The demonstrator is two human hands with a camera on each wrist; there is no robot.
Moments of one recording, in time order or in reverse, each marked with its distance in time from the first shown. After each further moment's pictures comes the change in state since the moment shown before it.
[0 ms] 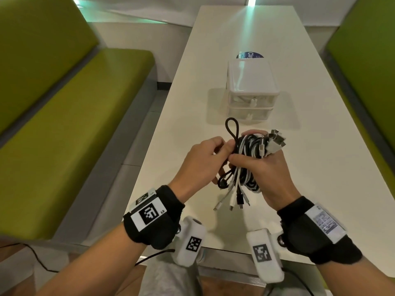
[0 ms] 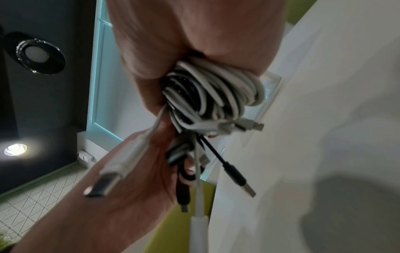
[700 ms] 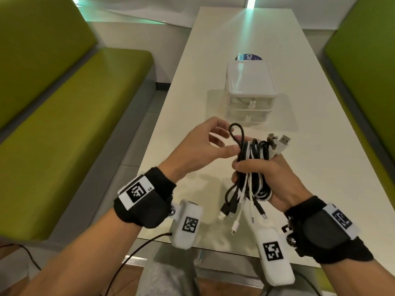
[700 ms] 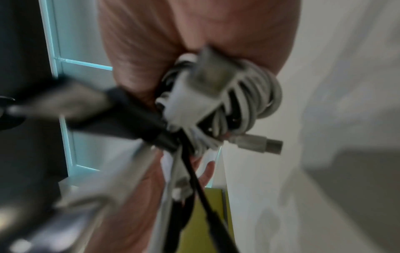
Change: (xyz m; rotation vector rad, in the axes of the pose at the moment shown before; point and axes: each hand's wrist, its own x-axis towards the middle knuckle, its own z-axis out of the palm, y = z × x) left_hand 0.018 0.013 -0.024 -0.008 -0.070 0.020; right_hand 0.001 -0.007 -0.015 0.264 -0.206 0.241
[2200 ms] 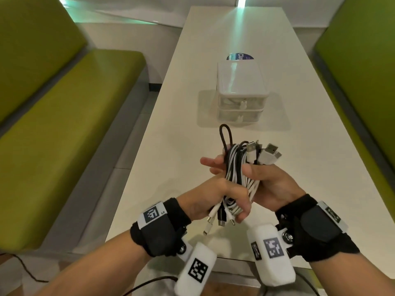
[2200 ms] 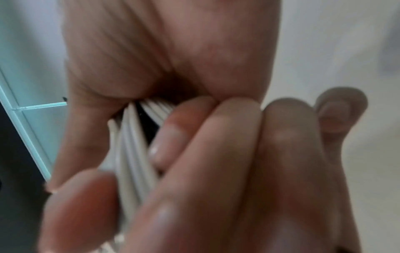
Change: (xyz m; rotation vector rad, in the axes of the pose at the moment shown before) left_hand -0.026 -0.007 0.061 -0.618 -0.615 -0.204; right_hand 0.004 0.005 -0.015 0.183 -0.404 0.076
